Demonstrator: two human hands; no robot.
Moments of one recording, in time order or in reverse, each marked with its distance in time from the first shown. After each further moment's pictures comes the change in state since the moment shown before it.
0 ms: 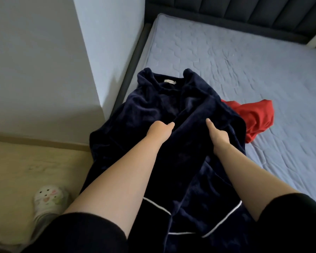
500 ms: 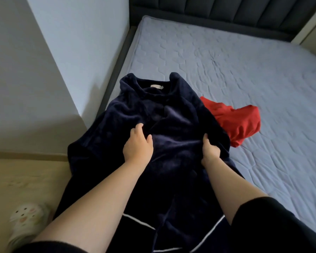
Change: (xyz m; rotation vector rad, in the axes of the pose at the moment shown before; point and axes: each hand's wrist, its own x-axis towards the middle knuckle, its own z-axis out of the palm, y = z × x) left_hand 0.000 -0.031 0.020 0.373 0.356 0.247; right_hand 0.026 0.035 -0.013 0.150 0.123 0.123
